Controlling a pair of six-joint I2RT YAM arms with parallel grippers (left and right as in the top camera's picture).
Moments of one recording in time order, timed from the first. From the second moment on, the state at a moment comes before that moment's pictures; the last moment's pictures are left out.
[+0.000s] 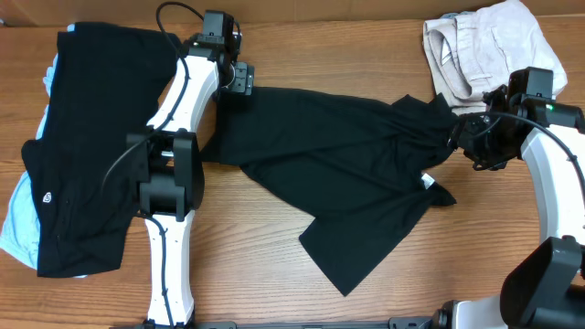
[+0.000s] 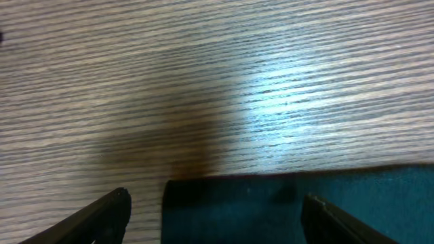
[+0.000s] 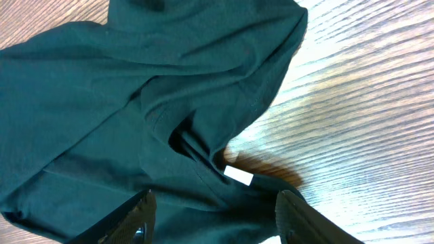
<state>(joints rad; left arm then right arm) -0.14 2.46 2.12 -0.81 -0.03 -0.02 -0.23 1.64 1.34 -1.02 -0.25 0.23</state>
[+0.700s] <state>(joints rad) -0.14 2.46 2.05 -0.77 0.00 -0.03 -0.23 1.64 1.34 -1.02 -0.25 0.23</state>
